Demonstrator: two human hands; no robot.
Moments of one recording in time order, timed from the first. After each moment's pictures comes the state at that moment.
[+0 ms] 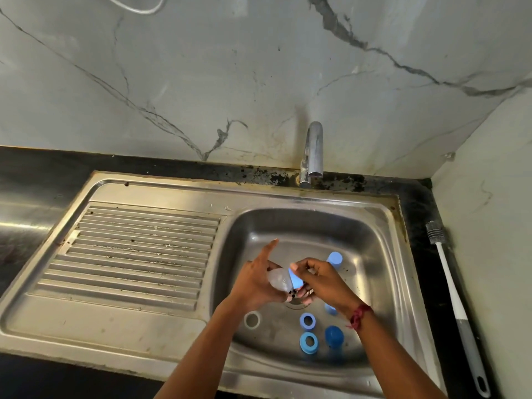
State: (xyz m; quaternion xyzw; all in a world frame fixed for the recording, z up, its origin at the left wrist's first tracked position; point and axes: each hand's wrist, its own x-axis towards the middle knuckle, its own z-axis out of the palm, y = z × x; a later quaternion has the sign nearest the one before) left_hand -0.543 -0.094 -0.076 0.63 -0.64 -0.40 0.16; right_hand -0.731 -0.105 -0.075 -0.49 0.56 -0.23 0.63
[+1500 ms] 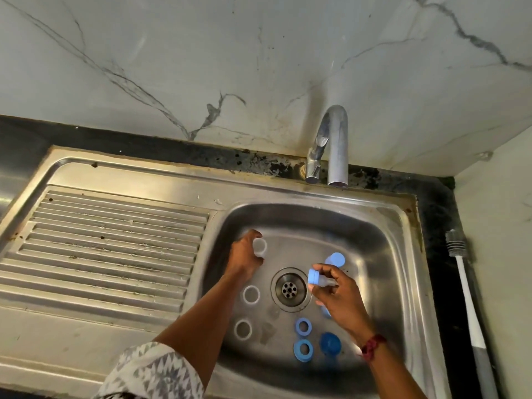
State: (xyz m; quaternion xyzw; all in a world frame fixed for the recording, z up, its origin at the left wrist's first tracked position) left_hand -0.529 -0.187 -0.173 0.75 -0.52 -0.38 0.15; right_hand -0.754 -0.114 -0.133 -0.44 0.65 -0.29 0.55
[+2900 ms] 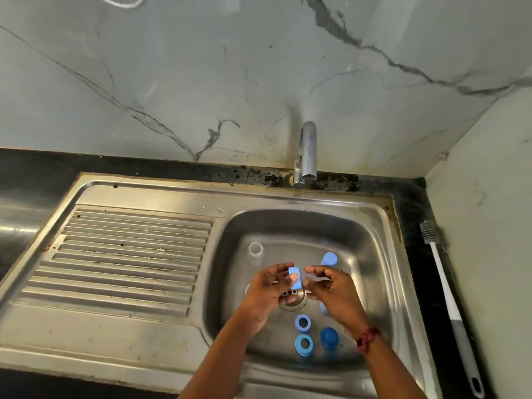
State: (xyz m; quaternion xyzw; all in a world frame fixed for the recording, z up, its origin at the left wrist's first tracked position) left_hand -0.585 -0.082 -0.083 0.54 -0.27 -0.70 0.36; right_hand -0.753 -0.086 -0.091 -0.42 0.60 -0.36 0.58
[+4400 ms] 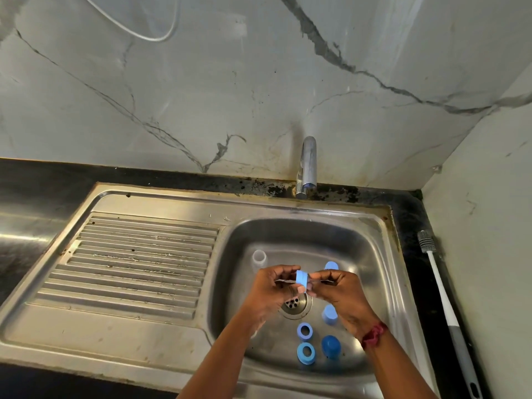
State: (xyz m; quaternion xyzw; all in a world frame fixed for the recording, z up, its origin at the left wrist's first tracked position) left_hand -0.582 -0.082 -0.063 0.55 -0.43 -0.61 0.38; right_hand -0.758 -0.089 -0.064 -0.39 0.58 -0.38 0.61
